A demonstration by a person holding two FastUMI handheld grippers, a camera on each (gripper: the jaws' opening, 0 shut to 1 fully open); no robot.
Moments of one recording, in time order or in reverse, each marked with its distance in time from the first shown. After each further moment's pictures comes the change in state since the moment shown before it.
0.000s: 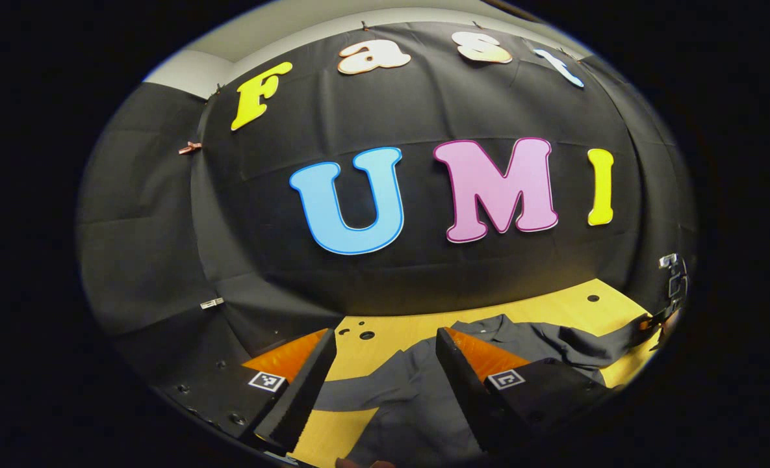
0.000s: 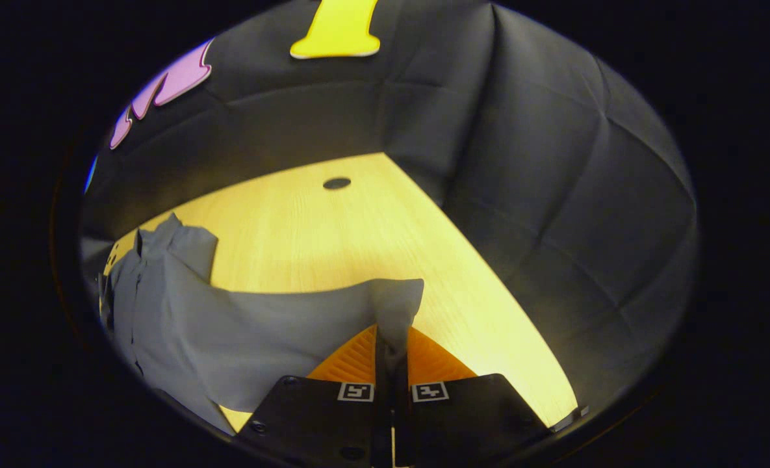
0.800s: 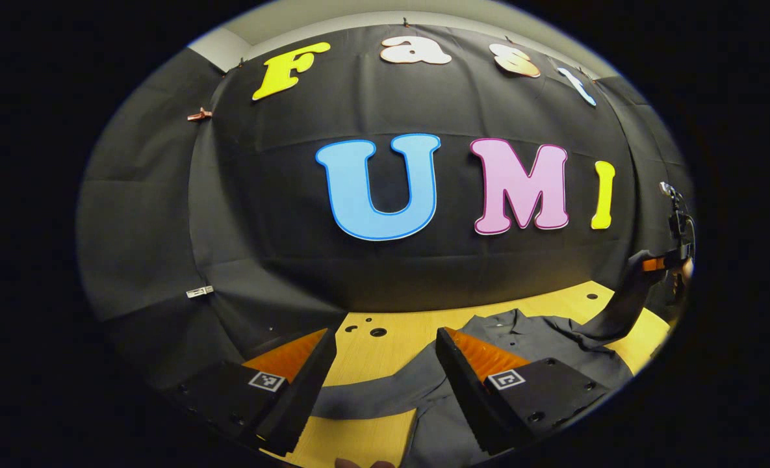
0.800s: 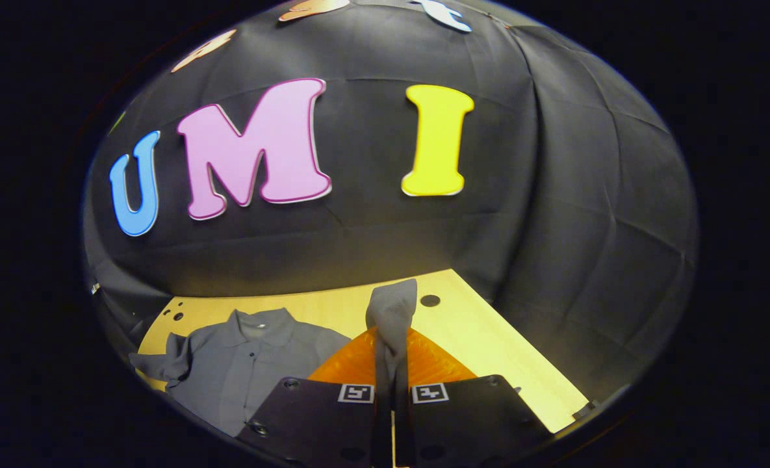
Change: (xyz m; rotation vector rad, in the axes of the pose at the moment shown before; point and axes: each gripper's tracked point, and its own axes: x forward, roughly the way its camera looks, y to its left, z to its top) left arm 0.044 0.113 -0.054 -0.062 -0.015 -0.120; right arm -0.167 0.178 0.126 -0.020 -0.357 0.160
